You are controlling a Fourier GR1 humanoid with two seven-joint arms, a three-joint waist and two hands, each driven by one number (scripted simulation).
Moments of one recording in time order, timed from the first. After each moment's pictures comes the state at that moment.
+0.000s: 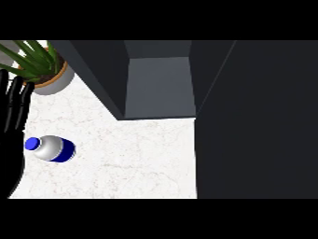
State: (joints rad) left arm -0.02 0.08 0.02 -2.10 0.03 -0.01 0.01; right arm 0.02 -0.08 0.01 -2.10 -0.01 0.00 0.00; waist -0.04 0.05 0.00
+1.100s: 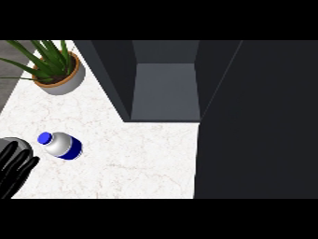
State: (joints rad) left arm 0.41 0.26 0.08 -2.33 0.63 -0.35 0.28; right arm 0.38 -0.13 0.01 -2.40 -0.27 0.19 0.19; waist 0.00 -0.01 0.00
